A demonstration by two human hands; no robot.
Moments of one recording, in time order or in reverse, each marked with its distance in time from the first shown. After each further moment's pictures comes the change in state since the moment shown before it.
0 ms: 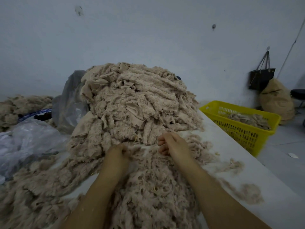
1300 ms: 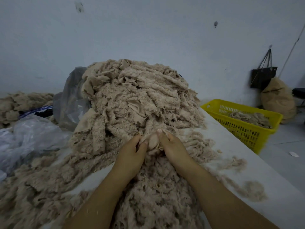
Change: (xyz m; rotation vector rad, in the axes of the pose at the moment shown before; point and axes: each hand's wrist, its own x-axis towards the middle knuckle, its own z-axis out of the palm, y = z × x) left_hand -0.023 0.027 0.007 -0.400 -0.014 0.240; right_hand -0.015 -0.005 0.016 -0.112 -0.087 -0.056
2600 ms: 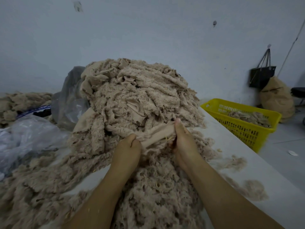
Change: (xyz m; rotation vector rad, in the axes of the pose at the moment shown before) left_hand 0.006 0.003 -0.004 0.002 0.071 -0.145; right_hand 0.013 -0.006 -0.013 0.505 0.243 0.156
